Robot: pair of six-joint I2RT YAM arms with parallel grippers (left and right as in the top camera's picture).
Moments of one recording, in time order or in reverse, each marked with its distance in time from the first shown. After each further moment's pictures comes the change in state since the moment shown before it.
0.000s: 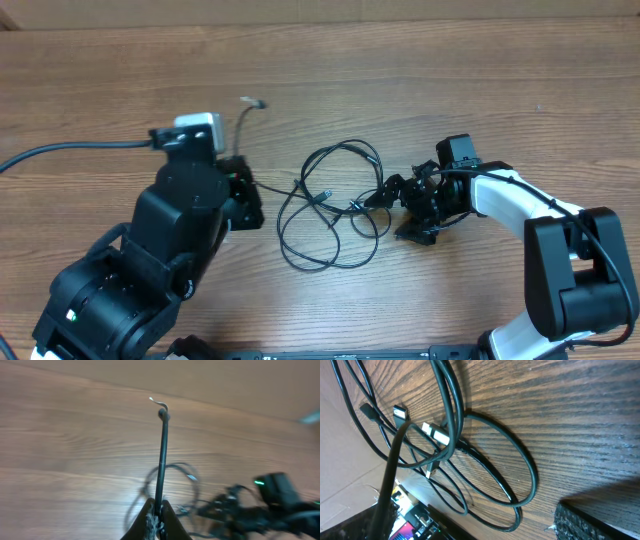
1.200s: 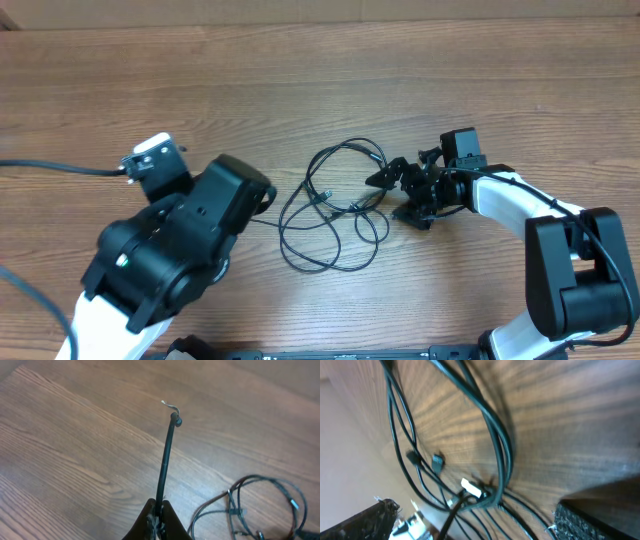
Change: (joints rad) left arm 0.000 0.135 0.001 -0.373 -0.327 -0.449; right arm -0.016 -0.002 -0.021 0.269 0.032 0.191
